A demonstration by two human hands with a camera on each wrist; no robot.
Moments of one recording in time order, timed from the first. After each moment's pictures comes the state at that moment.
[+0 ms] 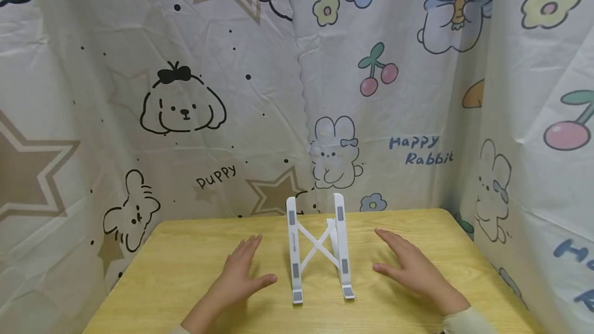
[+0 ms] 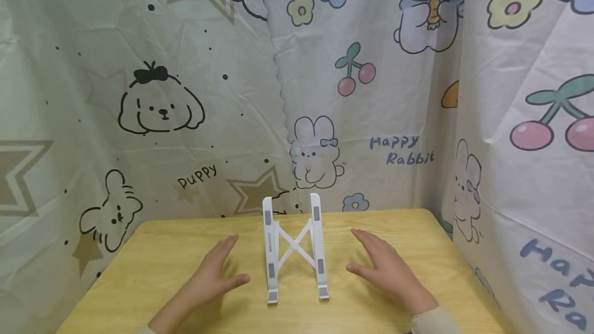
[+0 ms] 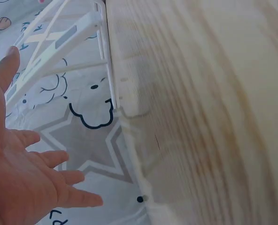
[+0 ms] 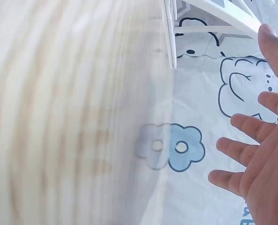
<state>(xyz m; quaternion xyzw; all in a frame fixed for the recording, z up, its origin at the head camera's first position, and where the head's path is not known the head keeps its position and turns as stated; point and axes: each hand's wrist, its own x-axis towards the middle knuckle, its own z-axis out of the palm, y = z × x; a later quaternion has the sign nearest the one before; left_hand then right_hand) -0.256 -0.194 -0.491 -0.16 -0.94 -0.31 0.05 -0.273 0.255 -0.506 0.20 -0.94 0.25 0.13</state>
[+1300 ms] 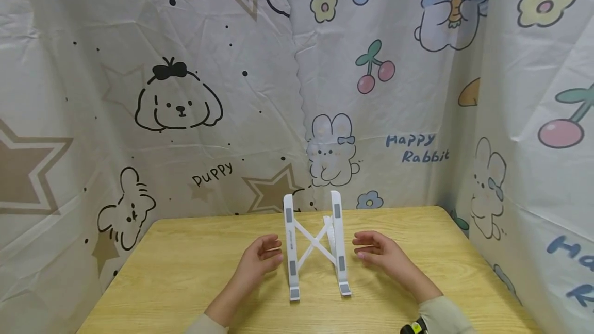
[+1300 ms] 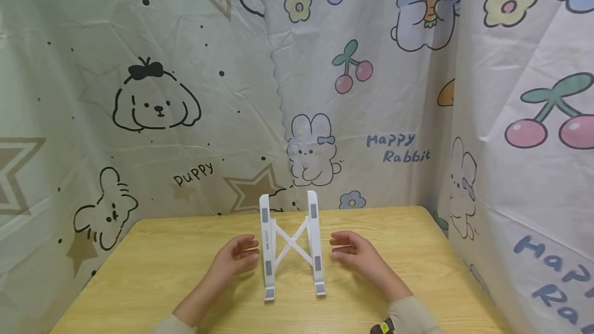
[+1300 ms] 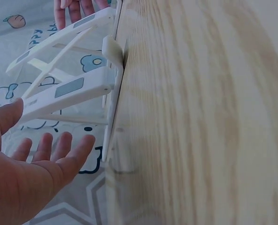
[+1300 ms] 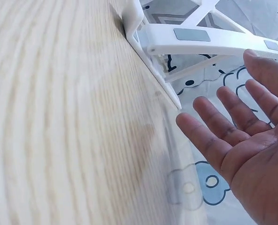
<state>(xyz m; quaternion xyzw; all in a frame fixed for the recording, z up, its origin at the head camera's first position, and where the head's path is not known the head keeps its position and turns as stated) -0.273 -0.147 -0.498 -0.10 -0.73 -0.68 -0.04 -0.290 0.222 -0.508 0.16 -0.76 0.62 -0.07</state>
